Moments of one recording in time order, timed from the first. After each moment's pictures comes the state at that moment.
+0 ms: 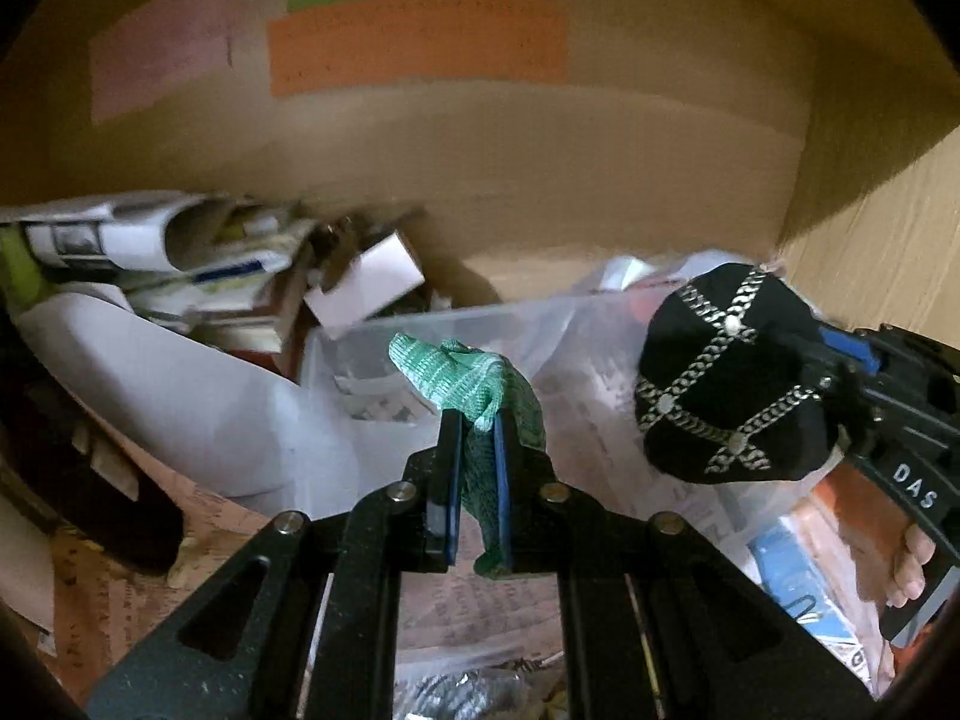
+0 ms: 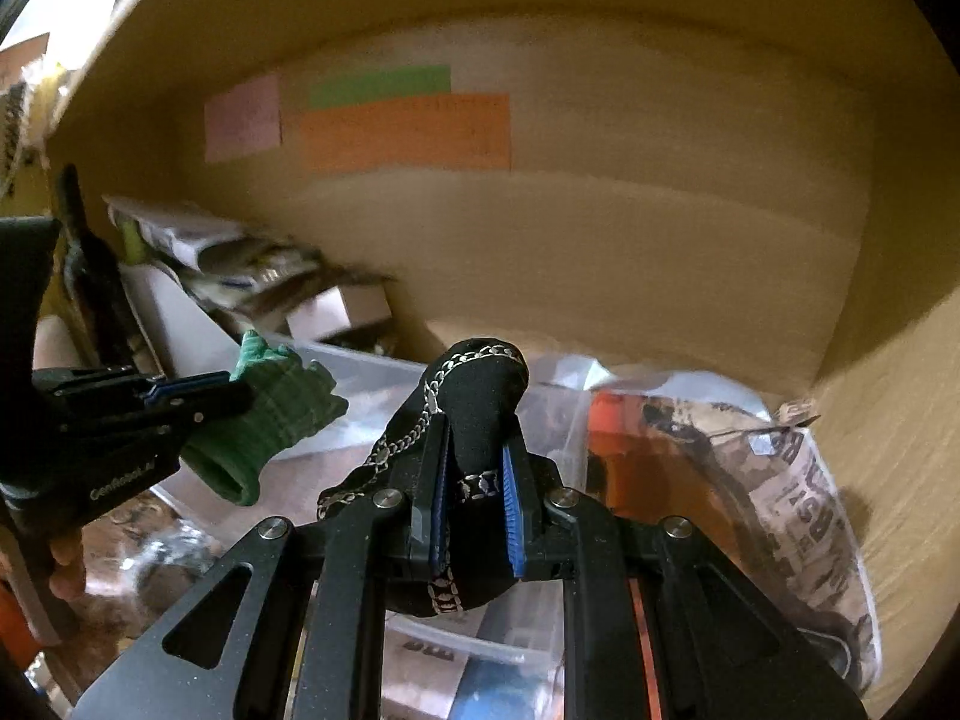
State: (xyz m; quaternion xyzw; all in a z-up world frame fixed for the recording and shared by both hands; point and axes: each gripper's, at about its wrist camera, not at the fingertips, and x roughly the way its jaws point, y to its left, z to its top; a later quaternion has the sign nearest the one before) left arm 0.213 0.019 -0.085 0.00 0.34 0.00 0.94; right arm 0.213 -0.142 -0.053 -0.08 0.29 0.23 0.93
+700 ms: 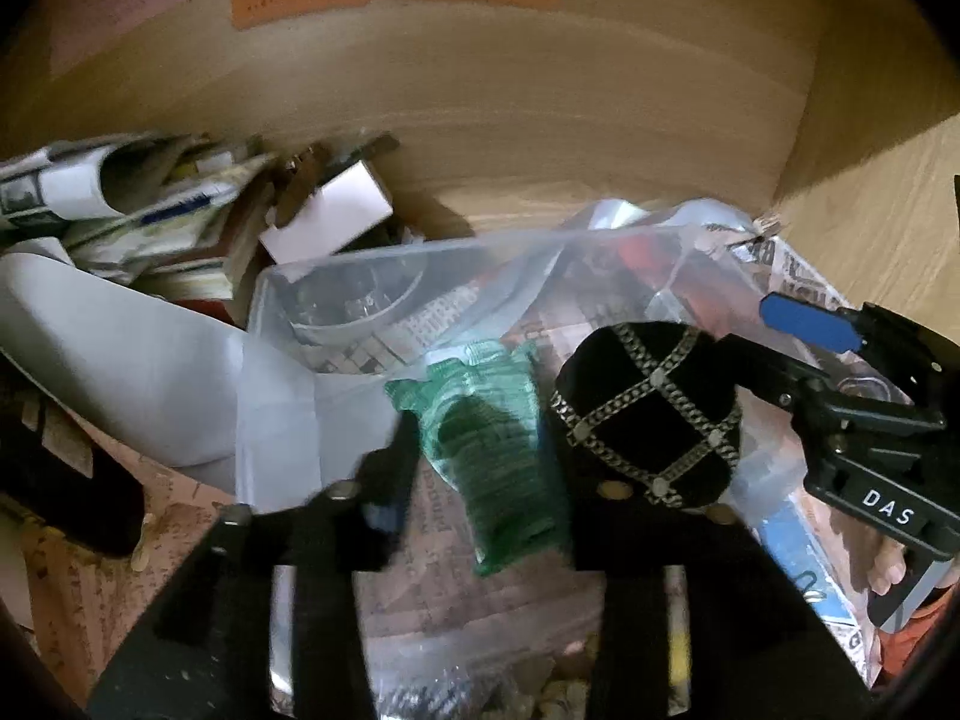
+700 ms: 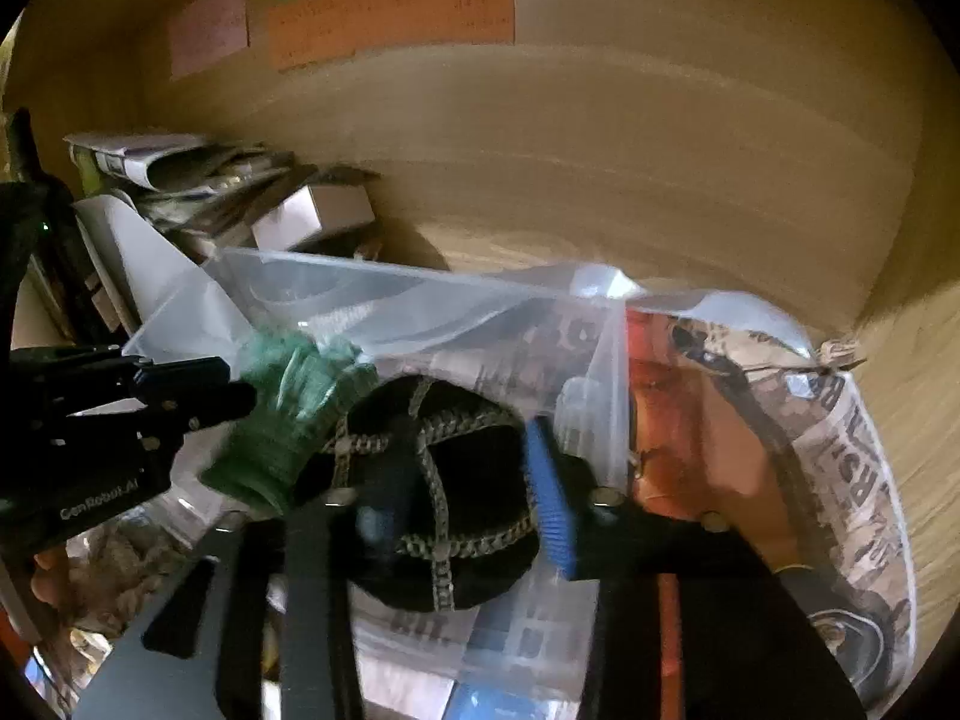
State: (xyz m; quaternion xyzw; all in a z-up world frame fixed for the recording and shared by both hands) left arm 0.224 0.019 -0.101 -0.01 0.39 -0.02 0.92; right arm 0.234 -0.137 -0.080 -0.10 0.36 0.22 0.90
